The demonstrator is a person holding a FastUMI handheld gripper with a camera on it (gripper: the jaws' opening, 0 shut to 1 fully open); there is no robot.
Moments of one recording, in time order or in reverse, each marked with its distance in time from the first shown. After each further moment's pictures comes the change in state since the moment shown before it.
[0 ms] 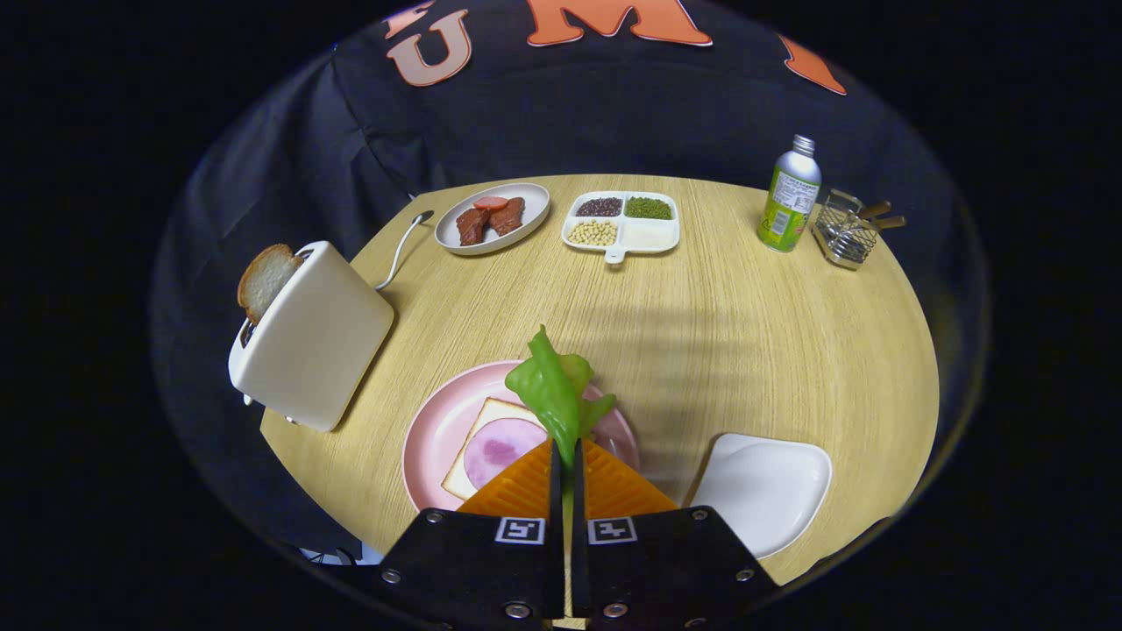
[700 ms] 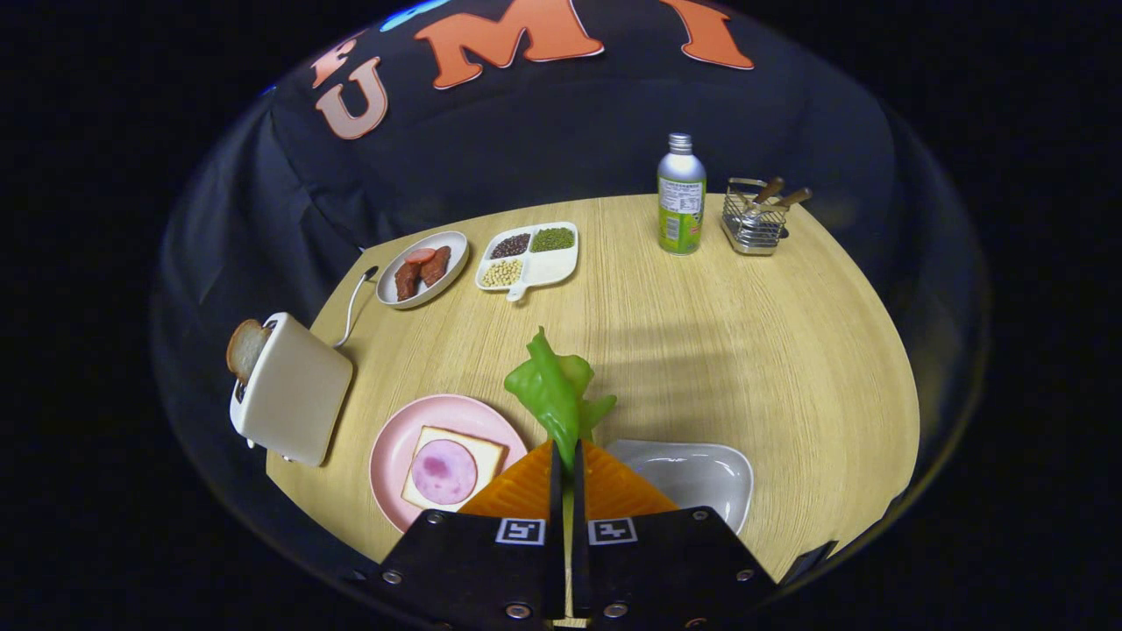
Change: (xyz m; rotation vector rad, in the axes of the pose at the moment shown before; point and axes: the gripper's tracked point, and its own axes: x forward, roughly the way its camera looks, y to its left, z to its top) arm -0.046 -0.081 0.019 0.163 -0.090 -0.087
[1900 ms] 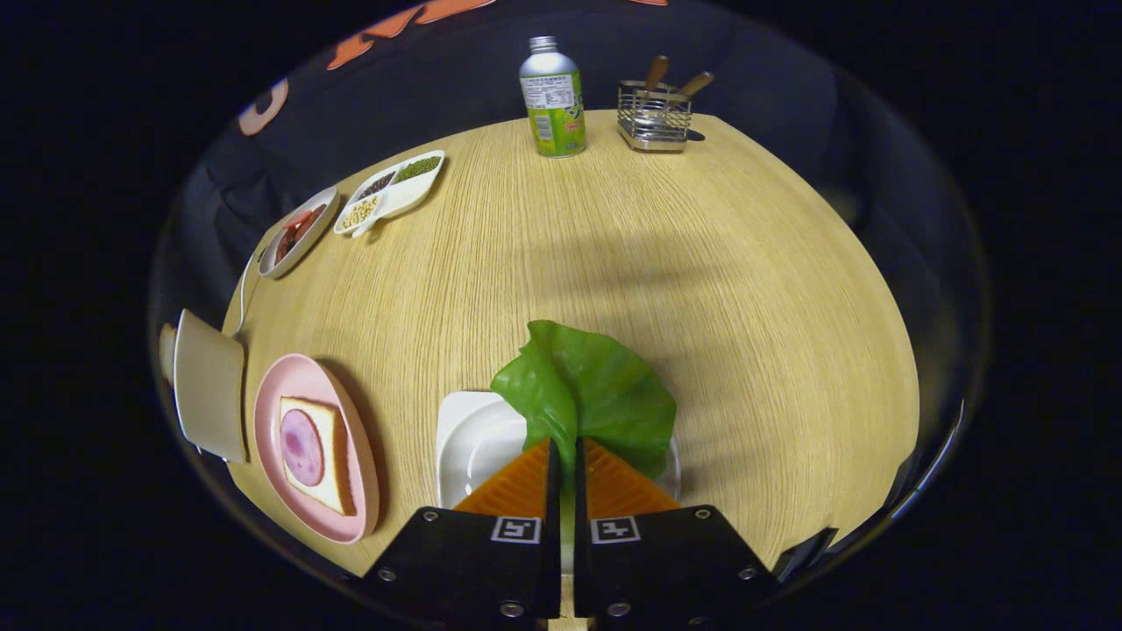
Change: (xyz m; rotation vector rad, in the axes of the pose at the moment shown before) arm 0.049 -0.113 -0.075 0.196 0.191 -0.196
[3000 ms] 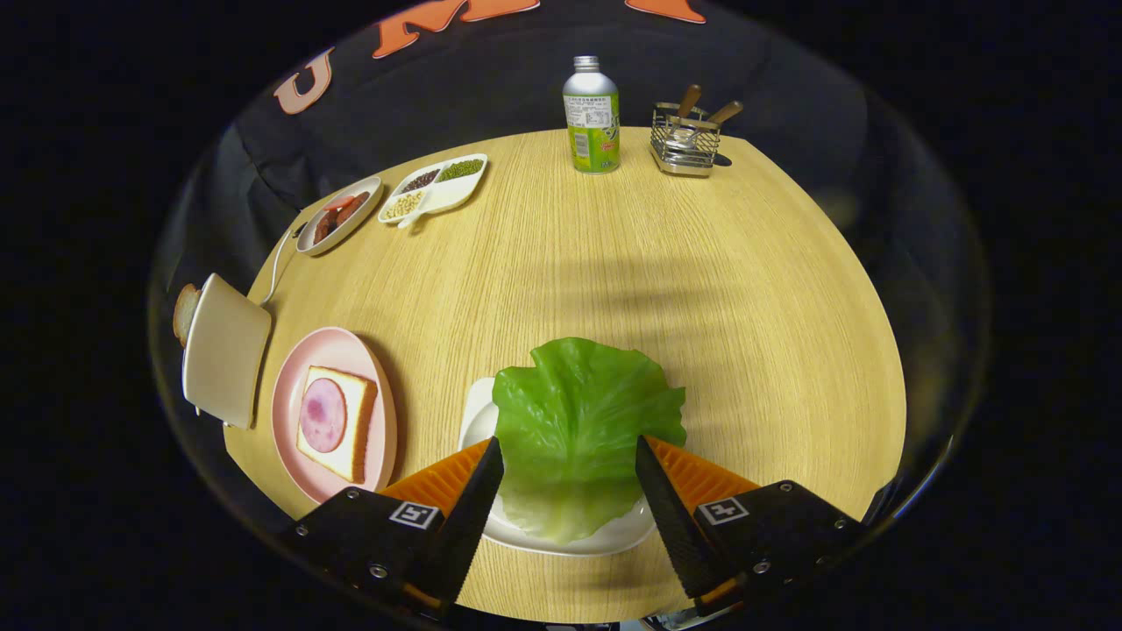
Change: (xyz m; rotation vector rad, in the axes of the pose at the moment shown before) arm -0.021 0.005 -0.004 -0.175 -0.013 0.008
